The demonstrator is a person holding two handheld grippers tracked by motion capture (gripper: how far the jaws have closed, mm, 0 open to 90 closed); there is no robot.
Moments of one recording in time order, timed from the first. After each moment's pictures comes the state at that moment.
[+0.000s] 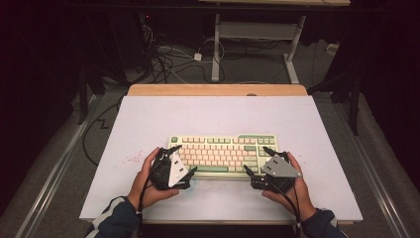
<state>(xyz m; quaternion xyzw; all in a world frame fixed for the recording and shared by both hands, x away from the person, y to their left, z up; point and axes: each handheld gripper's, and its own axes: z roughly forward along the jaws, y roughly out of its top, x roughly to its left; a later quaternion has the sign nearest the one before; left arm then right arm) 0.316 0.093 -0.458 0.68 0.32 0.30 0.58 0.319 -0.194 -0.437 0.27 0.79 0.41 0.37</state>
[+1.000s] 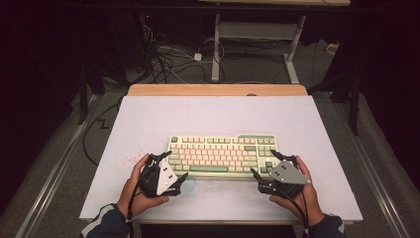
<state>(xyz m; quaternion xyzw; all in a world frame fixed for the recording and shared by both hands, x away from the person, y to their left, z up) 0.300 0.118 -0.464 0.68 0.33 0.31 0.58 0.304 -0.211 -0.433 0.27 0.79 0.40 0.39</state>
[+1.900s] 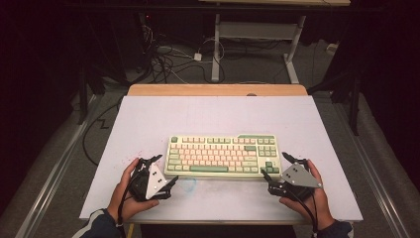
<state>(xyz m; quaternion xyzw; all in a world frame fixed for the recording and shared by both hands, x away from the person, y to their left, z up) 0.293 0.143 -0.475 0.68 0.34 0.31 0.57 0.299 -0.237 -0.440 0.29 0.78 0.39 0.40</state>
